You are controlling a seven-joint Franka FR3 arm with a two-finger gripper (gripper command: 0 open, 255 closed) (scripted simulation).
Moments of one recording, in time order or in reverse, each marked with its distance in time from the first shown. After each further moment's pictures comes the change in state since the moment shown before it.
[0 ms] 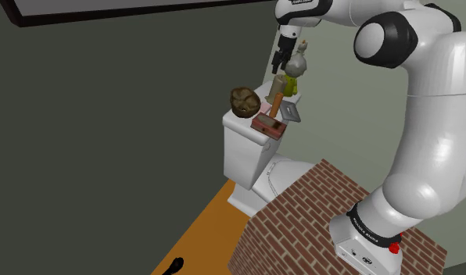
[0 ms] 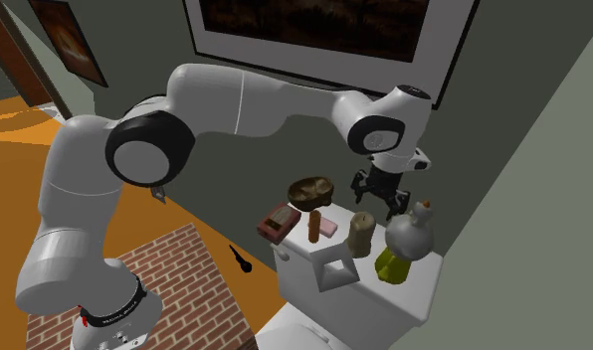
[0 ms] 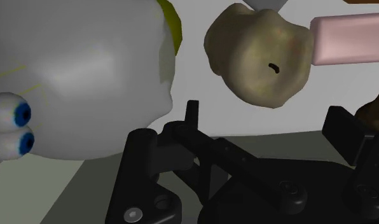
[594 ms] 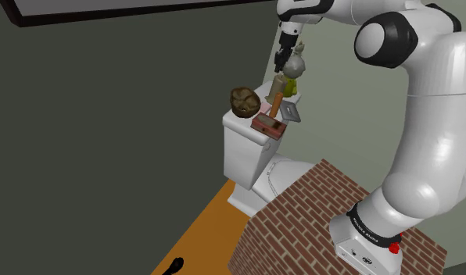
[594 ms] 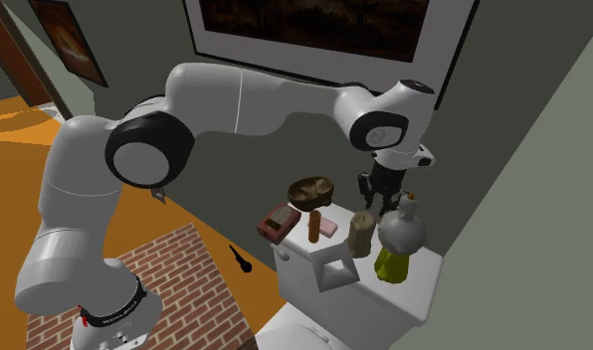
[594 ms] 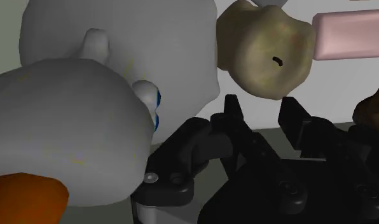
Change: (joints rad) arm -0.012 0.002 0.006 0.032 0.000 -0.016 -0.005
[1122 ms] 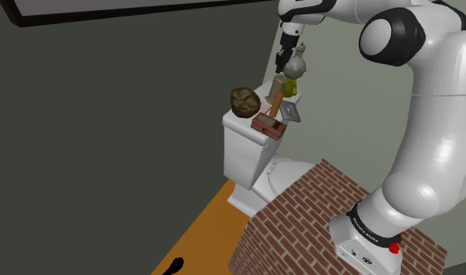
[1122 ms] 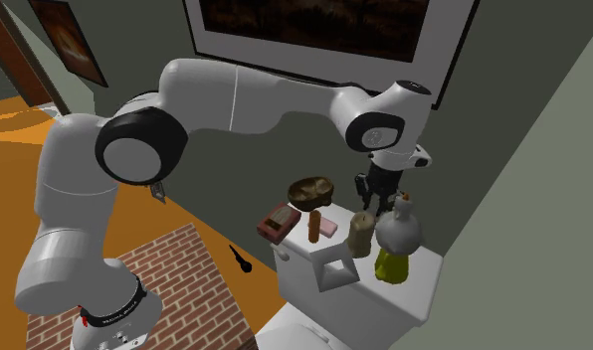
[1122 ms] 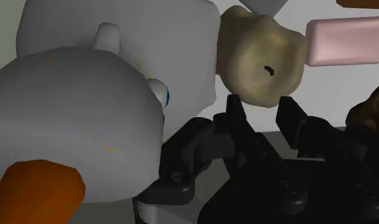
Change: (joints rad) arm 0.004 -0.037 0.000 -0.060 -0.001 0.023 -0.015
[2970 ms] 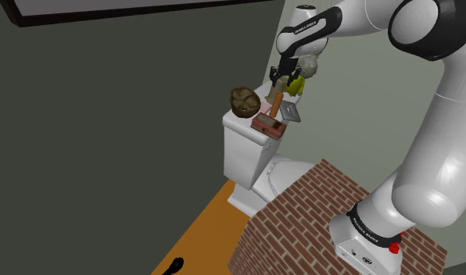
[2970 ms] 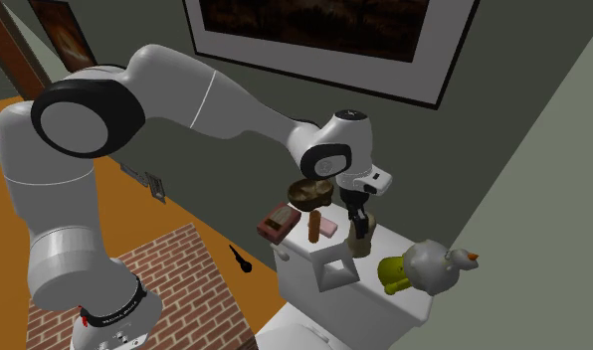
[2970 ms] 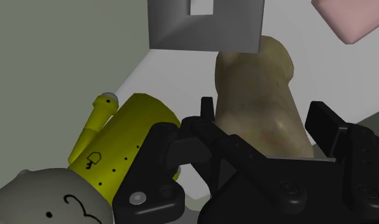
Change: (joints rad) arm 0.234 -0.212 -0.172 -0.552 -0.141 0.495 0.872
